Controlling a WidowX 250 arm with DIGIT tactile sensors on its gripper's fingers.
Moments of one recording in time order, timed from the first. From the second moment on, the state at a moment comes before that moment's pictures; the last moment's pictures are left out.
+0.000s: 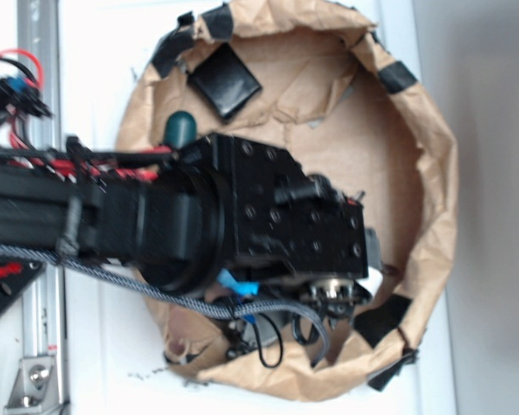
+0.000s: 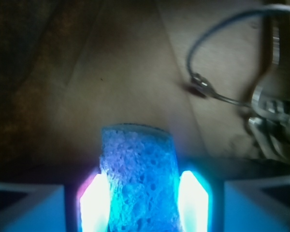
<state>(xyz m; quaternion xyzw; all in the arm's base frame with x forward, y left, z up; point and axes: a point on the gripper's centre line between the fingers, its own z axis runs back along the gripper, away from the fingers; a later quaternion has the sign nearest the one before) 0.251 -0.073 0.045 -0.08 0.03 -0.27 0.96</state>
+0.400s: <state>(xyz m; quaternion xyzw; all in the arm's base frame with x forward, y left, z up) 0.250 -0.040 0.096 -0.07 -0.03 -0.19 0.98</state>
